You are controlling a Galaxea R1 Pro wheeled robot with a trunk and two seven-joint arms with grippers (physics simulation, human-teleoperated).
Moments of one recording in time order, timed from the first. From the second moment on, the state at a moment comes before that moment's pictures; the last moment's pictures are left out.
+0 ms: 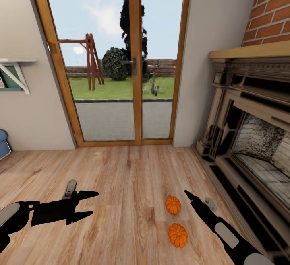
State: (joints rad) left arm -0.27 0.60 -0.23 -1.44 2.06 1.00 0.24; right arm -0.53 -0.17 0.27 -0.45 -1.20 0.04 0.44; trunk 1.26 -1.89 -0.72
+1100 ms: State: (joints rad) left arm -0.27 0.60 -0.23 -1.45 2.06 1.00 0.24; right arm -0.56 -0.17 0.15 -0.43 -1.21 0.38 0.21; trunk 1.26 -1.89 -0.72
